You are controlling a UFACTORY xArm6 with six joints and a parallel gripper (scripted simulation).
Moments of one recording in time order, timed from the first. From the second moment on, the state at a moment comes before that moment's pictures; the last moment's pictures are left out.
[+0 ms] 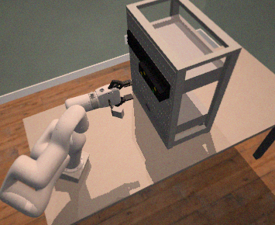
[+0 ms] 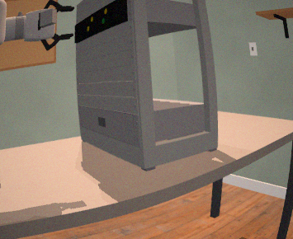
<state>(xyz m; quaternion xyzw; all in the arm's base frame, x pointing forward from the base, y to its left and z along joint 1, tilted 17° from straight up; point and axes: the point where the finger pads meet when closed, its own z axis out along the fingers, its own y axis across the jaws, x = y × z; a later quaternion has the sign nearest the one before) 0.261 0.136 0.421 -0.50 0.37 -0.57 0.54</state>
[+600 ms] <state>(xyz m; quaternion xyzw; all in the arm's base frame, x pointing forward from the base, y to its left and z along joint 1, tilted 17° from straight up) 0.275 0.108 0.428 -0.49 0.39 -0.58 0.52</state>
